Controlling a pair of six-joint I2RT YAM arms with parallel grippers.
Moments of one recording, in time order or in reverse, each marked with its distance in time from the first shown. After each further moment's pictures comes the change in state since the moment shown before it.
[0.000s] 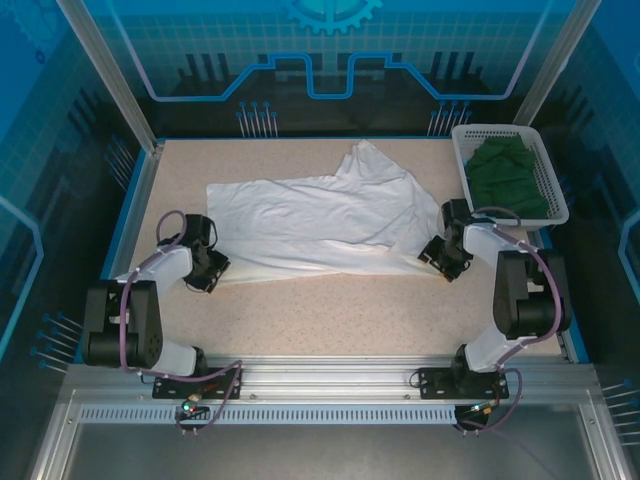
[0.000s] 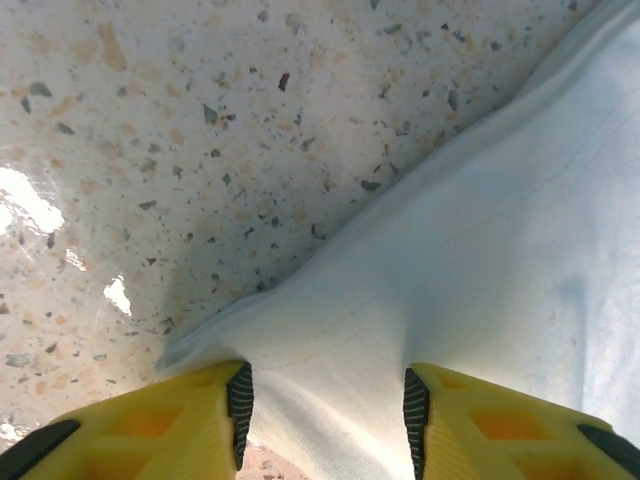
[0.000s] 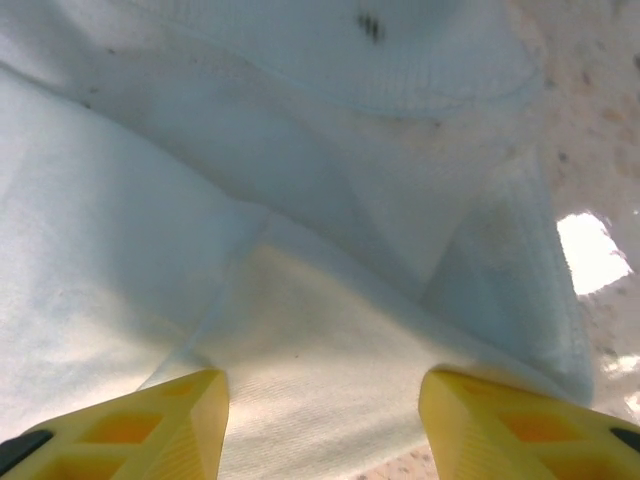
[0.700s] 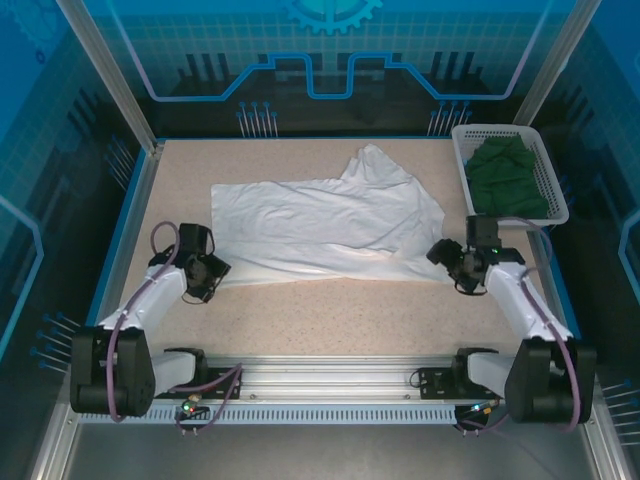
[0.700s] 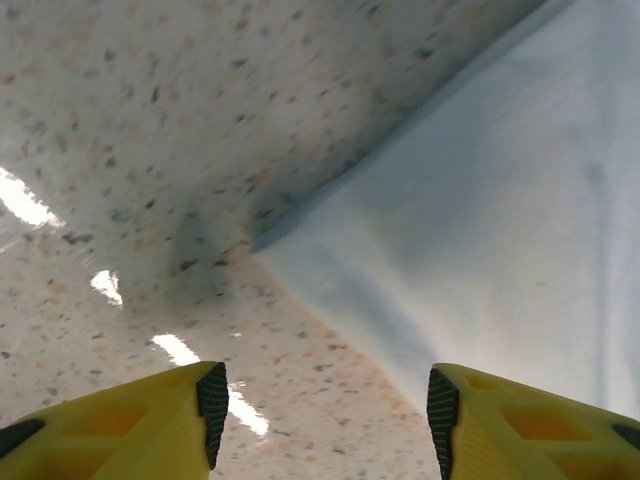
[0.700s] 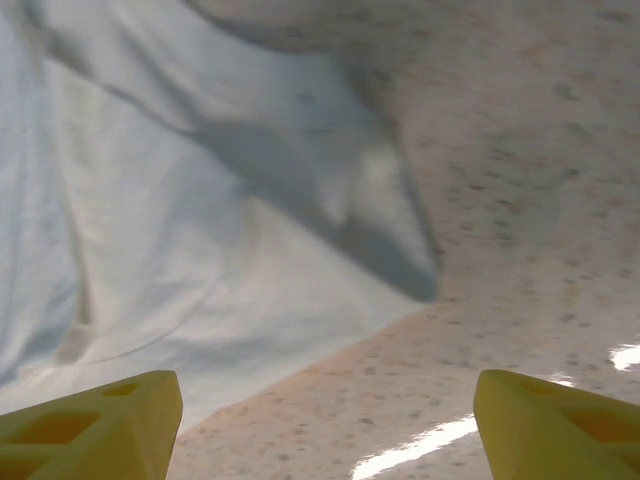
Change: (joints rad) left arm -0.051 -0.227 -0.114 -0.079 0.008 -0.026; right arm -0.200 -0.510 -0.258 0.013 -0.100 -0.062
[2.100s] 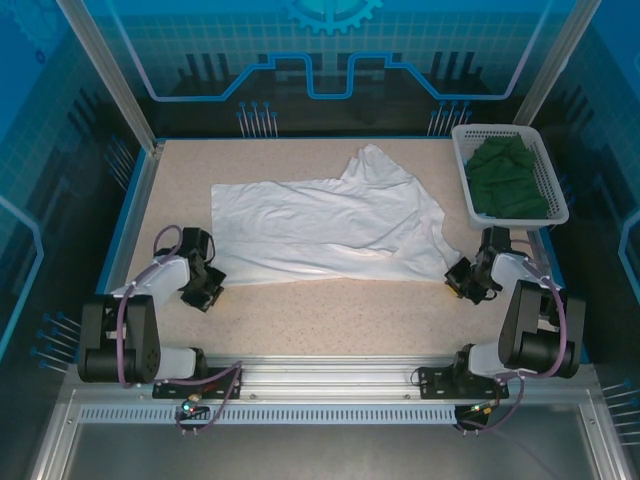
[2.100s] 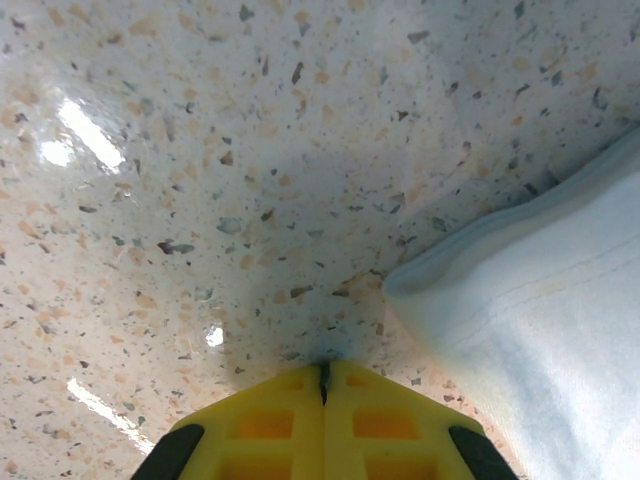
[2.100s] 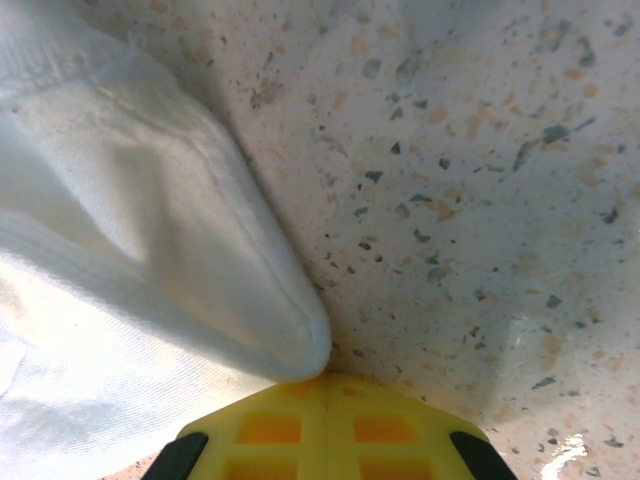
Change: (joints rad) left arm 0.065 0.148 0.036 -0.061 0.018 0.008; right arm -0.082 0.315 0.031 0.031 -0.084 -0.051
